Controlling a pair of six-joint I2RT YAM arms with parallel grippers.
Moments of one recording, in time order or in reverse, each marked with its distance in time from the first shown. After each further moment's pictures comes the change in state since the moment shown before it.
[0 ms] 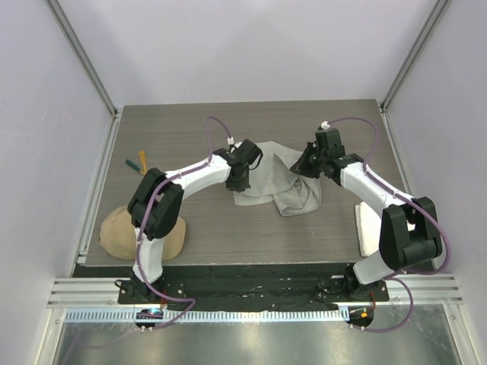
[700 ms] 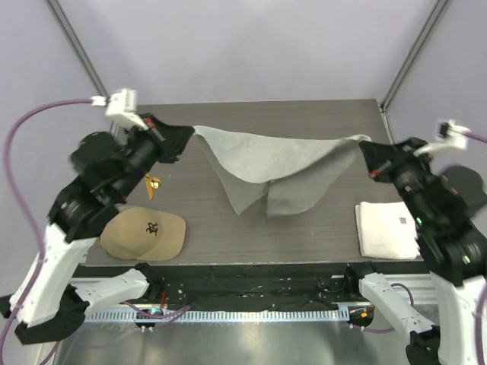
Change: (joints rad) left arm 0.008 -0.956 0.103 0.053 0.021 0.093; right arm -0.032 -0.744 0.367 -0.393 0.189 -0.180
